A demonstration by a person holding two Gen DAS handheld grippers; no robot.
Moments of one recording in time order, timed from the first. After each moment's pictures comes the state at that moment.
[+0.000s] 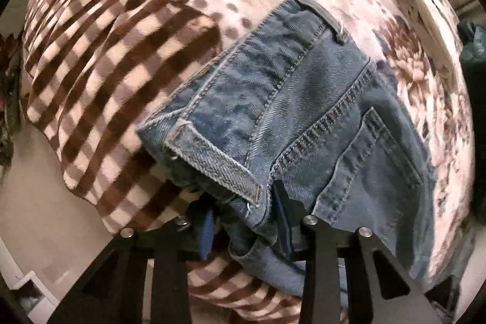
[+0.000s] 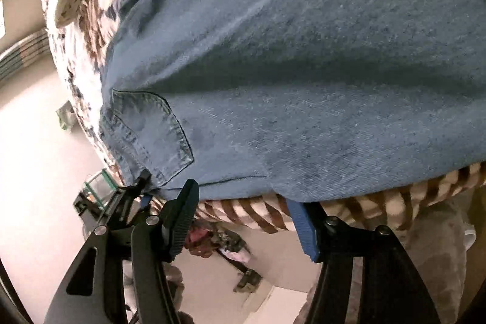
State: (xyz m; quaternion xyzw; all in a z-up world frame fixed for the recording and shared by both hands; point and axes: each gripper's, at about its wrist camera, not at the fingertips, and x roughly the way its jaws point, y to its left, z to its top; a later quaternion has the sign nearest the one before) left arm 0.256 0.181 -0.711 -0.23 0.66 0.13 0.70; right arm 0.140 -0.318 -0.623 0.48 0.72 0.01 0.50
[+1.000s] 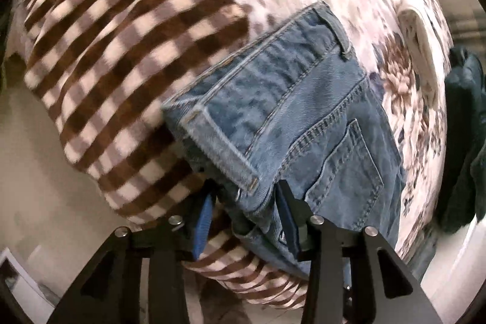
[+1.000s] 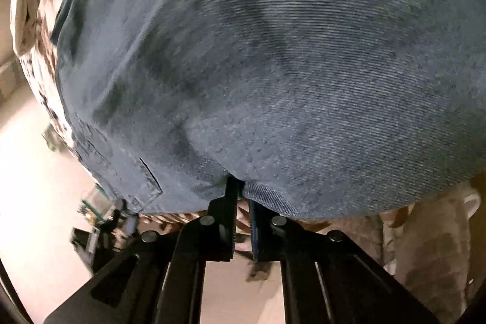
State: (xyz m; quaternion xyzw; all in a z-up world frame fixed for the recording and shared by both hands) left arm 0.211 0.267 -0.687 -0.32 0.67 0.10 0.66; right arm 0.133 -0.335 -0.657 0.53 0.74 -0.05 0.42
